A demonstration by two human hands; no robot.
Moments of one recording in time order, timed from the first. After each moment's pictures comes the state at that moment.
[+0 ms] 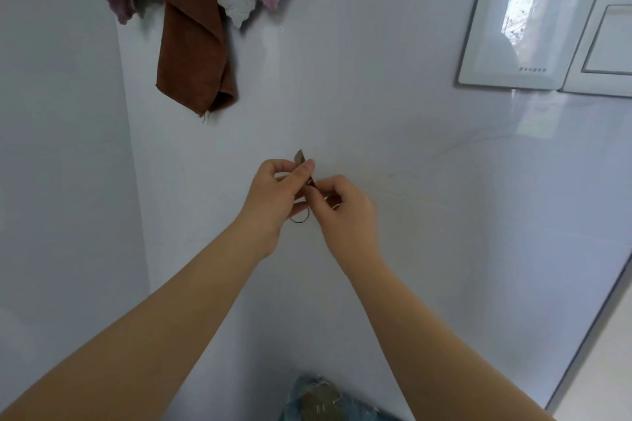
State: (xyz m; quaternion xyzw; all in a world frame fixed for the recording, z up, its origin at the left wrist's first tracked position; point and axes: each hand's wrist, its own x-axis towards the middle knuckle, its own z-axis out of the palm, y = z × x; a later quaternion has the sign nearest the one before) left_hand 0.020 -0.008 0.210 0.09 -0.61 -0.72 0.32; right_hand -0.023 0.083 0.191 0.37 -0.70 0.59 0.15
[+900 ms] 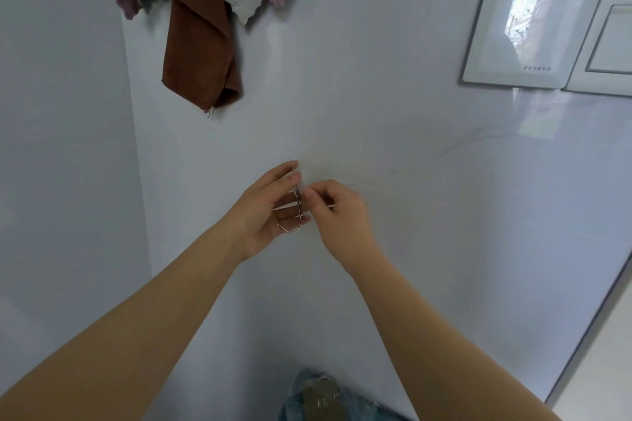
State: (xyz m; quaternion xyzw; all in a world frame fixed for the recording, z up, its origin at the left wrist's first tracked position) left_hand 0.029 -0.035 0.191 0.02 -0.57 -0.80 0.19; right_hand -0.023 0.078 0.187 0.39 -0.70 0.59 0.08
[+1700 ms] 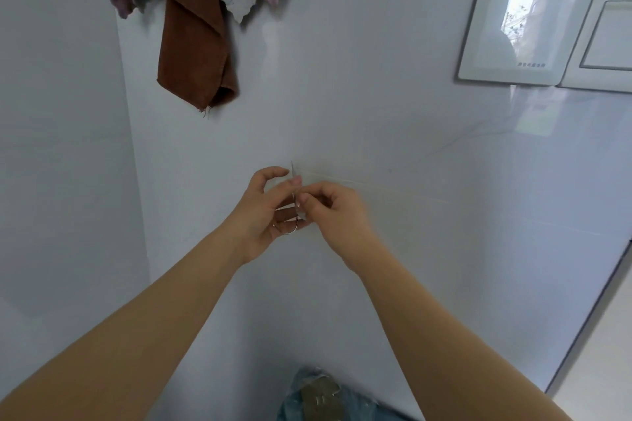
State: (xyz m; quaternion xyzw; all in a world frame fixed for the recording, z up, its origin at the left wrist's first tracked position) left_hand 0.022 -0.034 0.184 0.02 -0.57 -0.79 0.22; right_hand -0.024 0.083 0.191 0.39 -0.69 0.61 -0.02
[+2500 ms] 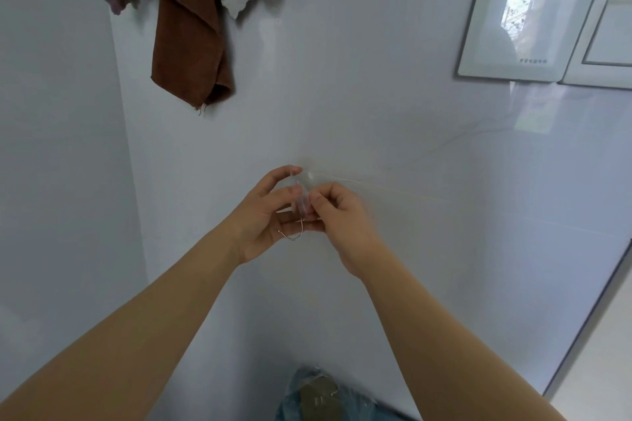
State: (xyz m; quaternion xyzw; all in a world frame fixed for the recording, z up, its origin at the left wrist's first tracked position) left_hand 0.019 -0.036 0.180 -0.04 -0.58 -0.79 0.16; right_hand -0.032 0.083 0.181 0.35 -0.64 0.67 -0.10
